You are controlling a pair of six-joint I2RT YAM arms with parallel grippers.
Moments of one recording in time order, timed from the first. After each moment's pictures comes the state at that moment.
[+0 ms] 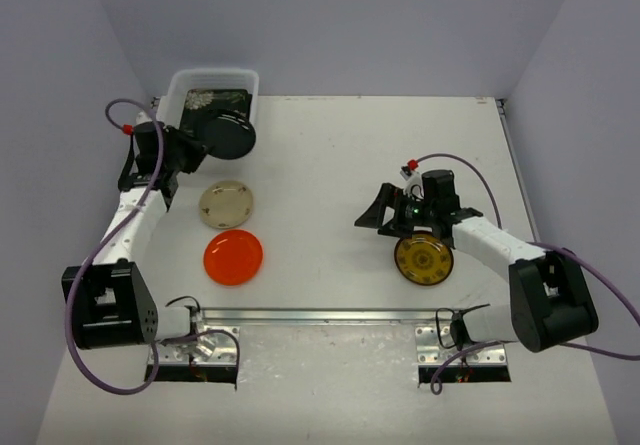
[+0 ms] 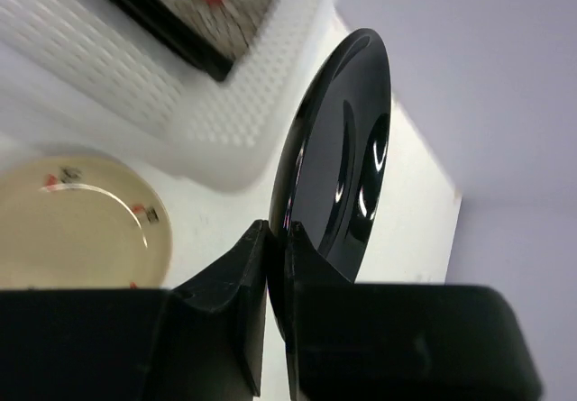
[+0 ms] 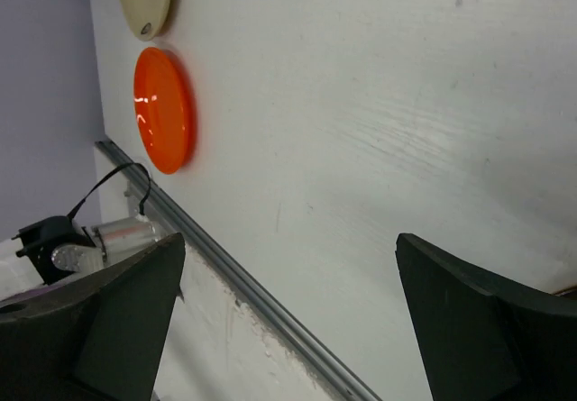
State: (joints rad) left arm 0.12 1.31 0.94 -0.12 0.19 -0.89; right arm 0.27 1.35 0.59 0.00 -0.62 0.61
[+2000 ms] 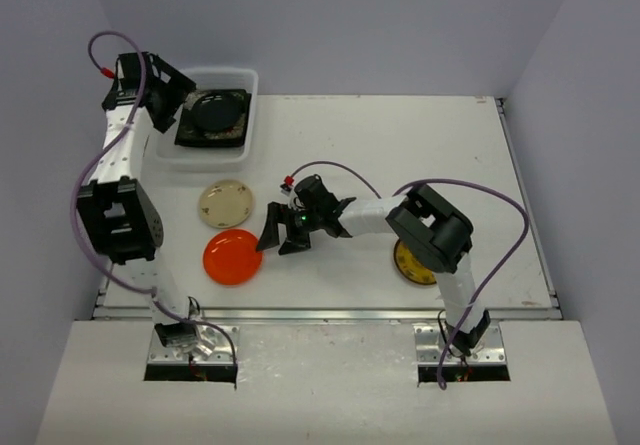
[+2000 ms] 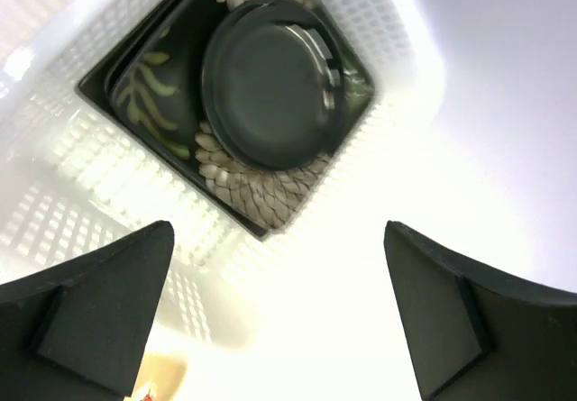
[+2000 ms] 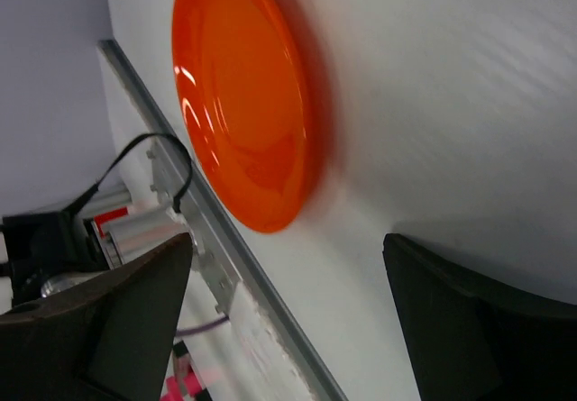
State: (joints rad) left arm 0.21 1.90 1.81 -0.60 0.02 -0.82; right arm 0.83 2.09 1.14 0.21 -0.55 0.85
